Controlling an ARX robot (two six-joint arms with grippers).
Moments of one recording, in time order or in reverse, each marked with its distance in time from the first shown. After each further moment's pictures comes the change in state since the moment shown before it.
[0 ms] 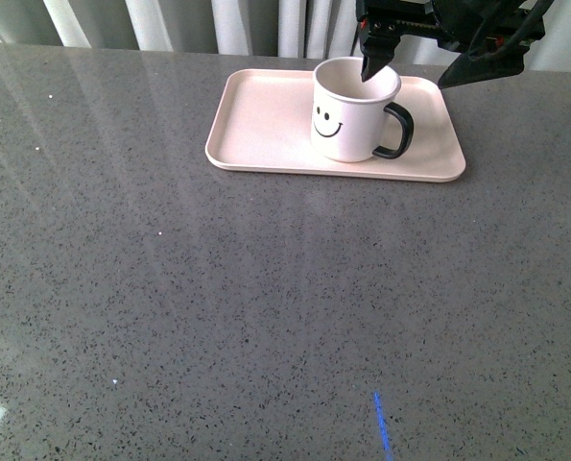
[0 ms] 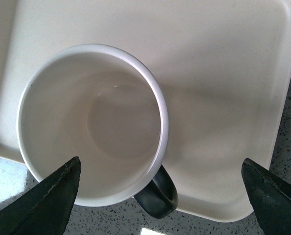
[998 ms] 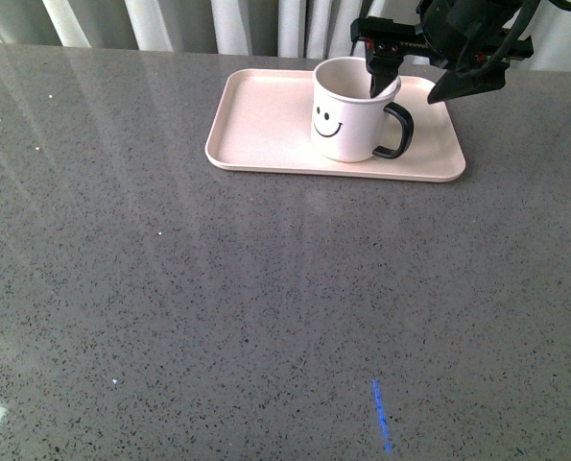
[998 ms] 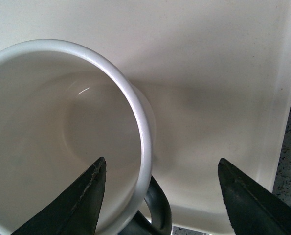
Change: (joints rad) left arm 0.000 0.000 0.000 0.000 0.000 0.000; right arm 0.000 0.096 0.089 -0.056 0.043 0.033
